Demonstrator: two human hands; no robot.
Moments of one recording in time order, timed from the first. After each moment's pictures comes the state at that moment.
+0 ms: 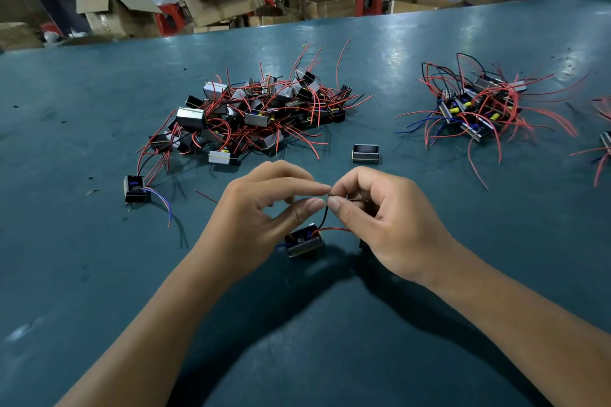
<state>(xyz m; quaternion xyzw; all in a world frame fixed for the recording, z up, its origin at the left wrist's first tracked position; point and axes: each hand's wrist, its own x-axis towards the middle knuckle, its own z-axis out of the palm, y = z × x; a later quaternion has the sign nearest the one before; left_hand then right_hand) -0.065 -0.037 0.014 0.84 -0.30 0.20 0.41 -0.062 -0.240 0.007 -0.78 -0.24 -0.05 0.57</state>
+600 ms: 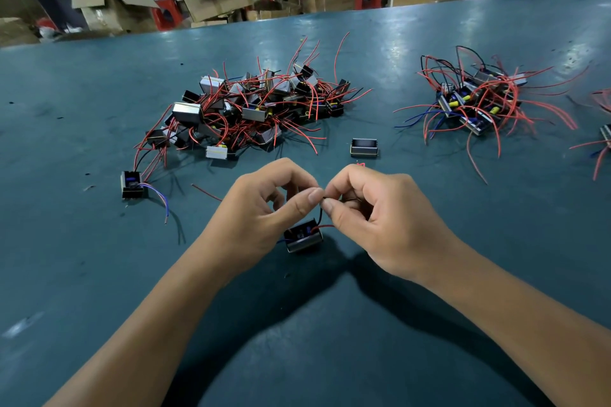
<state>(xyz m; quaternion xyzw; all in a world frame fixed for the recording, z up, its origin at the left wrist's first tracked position) -0.066 -0.042 0.014 0.83 -0.24 0.09 0.49 -0.068 -0.240 0.014 -0.80 -0.29 -0.06 0.52</state>
